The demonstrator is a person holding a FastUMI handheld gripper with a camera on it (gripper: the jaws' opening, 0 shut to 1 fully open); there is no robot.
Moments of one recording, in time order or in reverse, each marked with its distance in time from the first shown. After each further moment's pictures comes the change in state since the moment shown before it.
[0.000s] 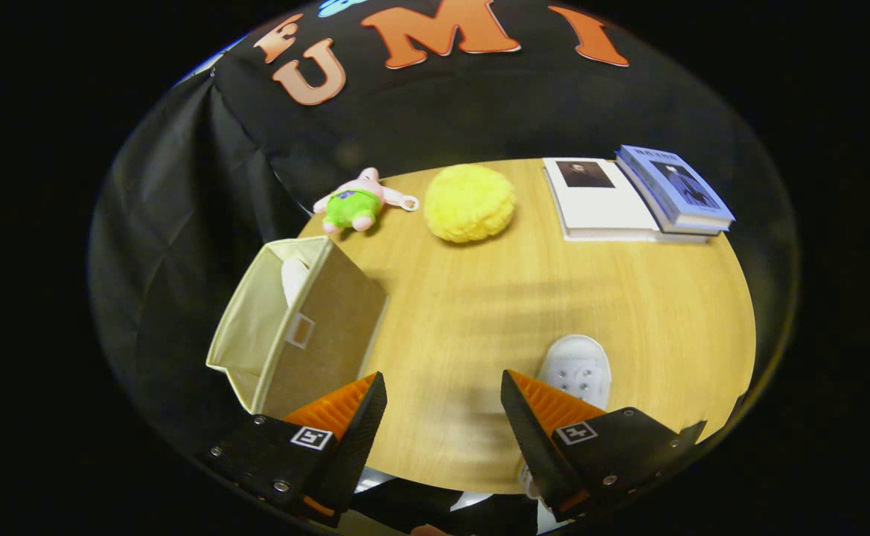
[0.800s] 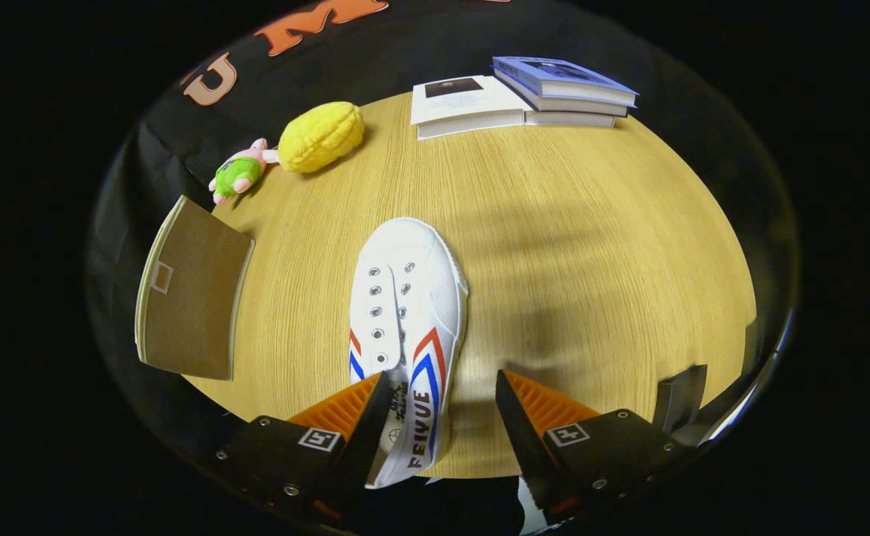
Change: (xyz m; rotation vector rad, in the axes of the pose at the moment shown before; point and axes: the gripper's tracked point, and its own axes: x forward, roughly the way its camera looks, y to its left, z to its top) arm 0.028 -0.122 -0.101 0.163 0.170 -0.104
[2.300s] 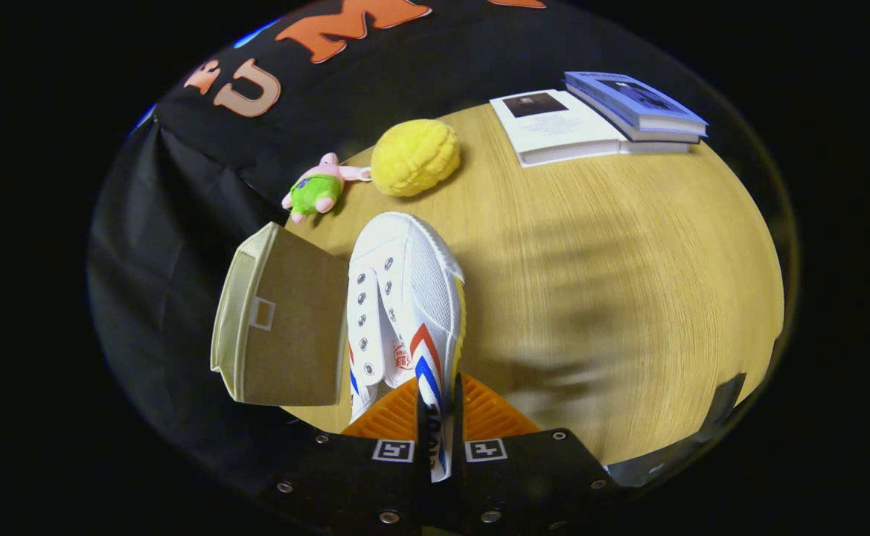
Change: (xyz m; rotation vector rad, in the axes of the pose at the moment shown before) arm -0.055 0.139 0.061 -0.031 -0.038 0.243
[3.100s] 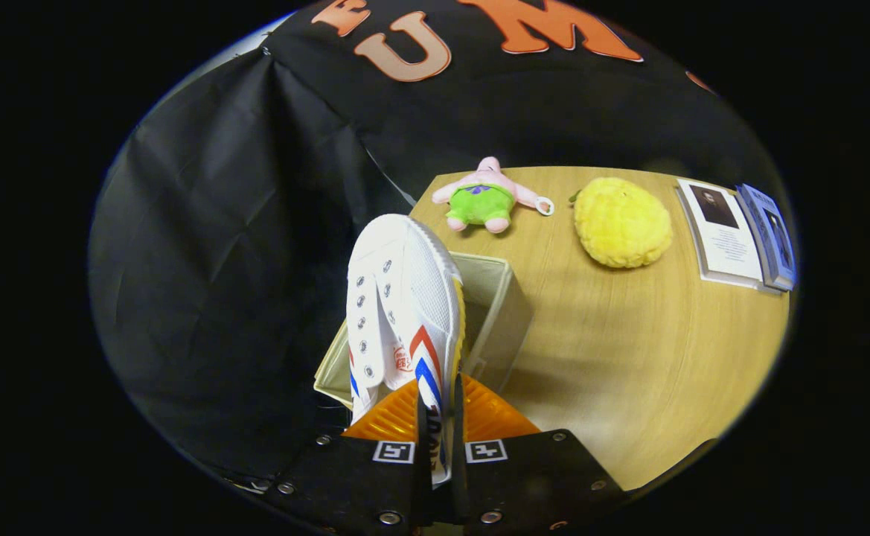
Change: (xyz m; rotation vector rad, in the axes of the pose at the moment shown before) arm 0.029 0.232 0.042 -0.333 0.020 0.197
